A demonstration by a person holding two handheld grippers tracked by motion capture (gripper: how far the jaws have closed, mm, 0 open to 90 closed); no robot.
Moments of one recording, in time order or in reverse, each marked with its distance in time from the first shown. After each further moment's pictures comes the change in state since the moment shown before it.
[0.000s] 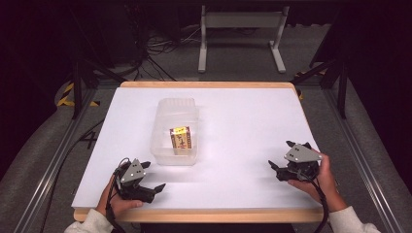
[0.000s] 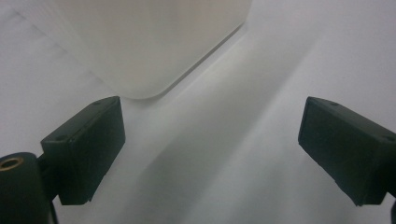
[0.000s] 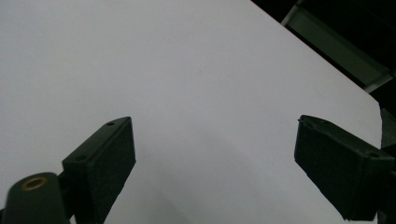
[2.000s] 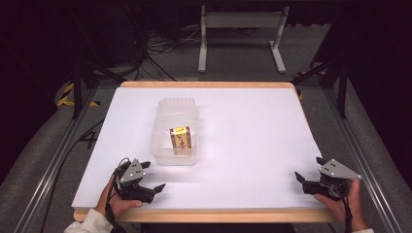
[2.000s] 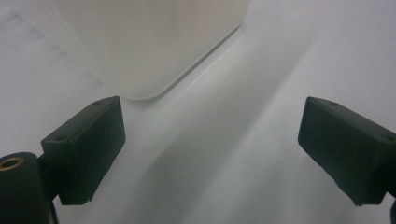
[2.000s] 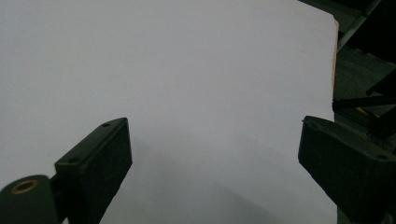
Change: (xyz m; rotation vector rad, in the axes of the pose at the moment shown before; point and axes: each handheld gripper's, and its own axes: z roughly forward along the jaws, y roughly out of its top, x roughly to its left) left arm 0.001 0.000 0.000 -0.002 -0.009 0.006; right arm -0.021 -0.082 -0.036 -0.004 -0.081 0.244
